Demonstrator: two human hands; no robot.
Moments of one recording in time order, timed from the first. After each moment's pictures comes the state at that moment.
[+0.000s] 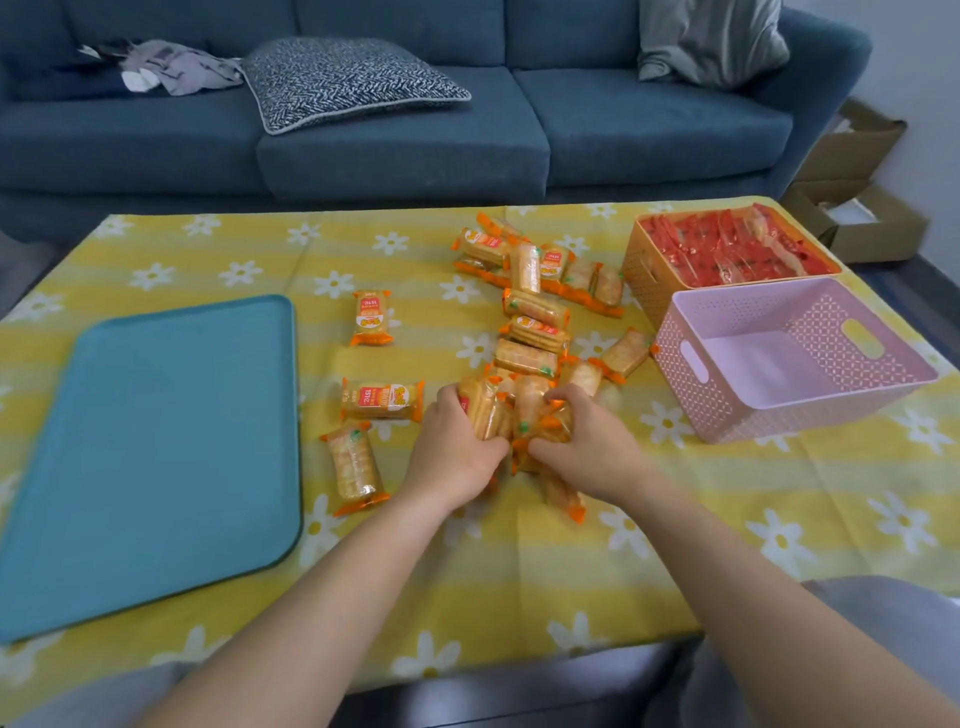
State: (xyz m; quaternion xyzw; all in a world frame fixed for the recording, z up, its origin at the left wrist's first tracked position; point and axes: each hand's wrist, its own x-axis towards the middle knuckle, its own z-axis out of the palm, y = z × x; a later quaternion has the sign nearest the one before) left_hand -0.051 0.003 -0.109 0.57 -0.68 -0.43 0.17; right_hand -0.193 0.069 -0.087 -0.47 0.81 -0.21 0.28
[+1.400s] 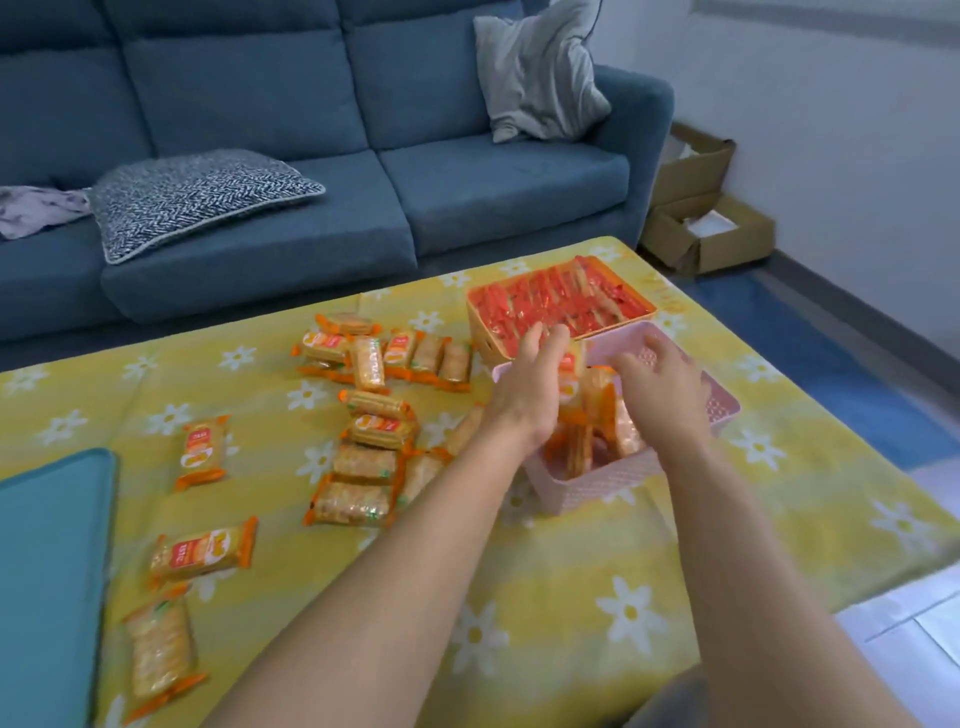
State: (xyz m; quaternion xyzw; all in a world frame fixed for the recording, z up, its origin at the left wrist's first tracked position) left_hand -0.325 0.017 -0.027 0.38 -0.65 -0.61 0.22; right_hand -0.421 0.107 -0.024 -0.18 0.88 -0.42 0.17
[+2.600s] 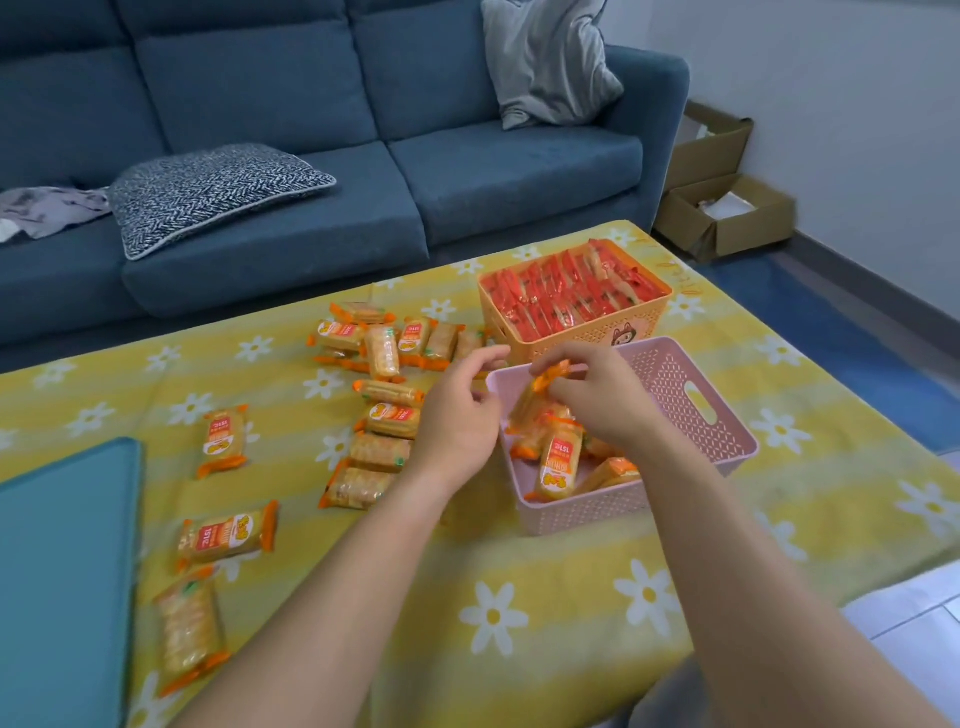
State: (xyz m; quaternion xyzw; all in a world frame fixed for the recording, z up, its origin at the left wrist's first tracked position) left_hand -0.242 -0.003 -0.055 0.37 -0.77 -0.44 0.28; right_hand -0.384 0.085 -0.034 -0.40 0.77 -0.44 0.25
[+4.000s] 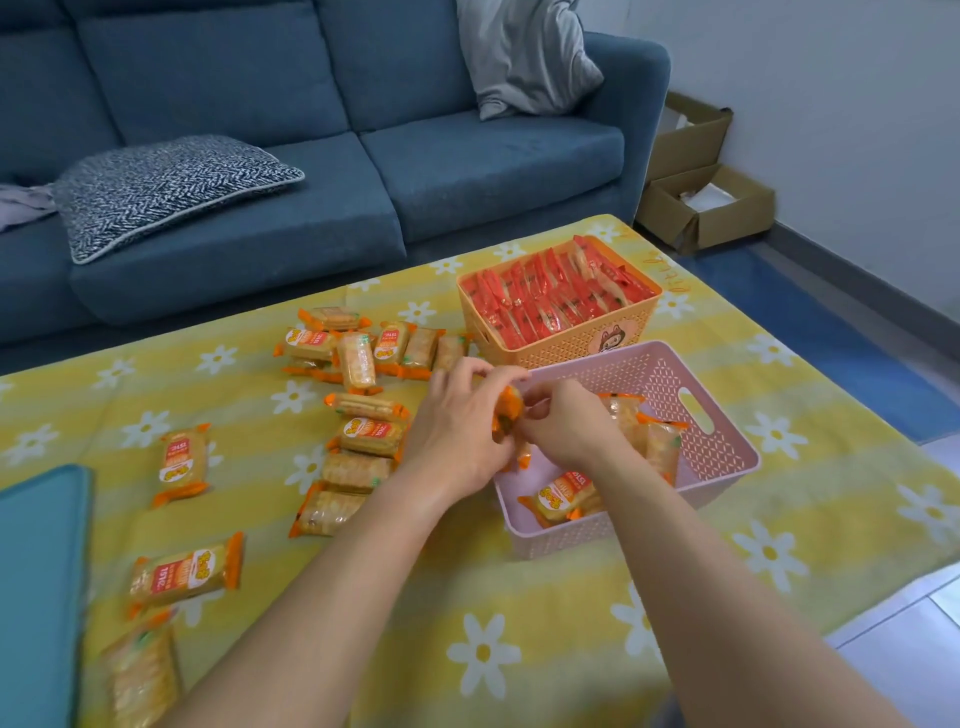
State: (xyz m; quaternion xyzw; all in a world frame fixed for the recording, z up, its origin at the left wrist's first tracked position) left_hand -0.263 -0.023 -0.070 0.31 -0.93 -0.16 0.12; right_hand -0.389 0.058 -0.074 -0.37 0.83 -0.30 0.27
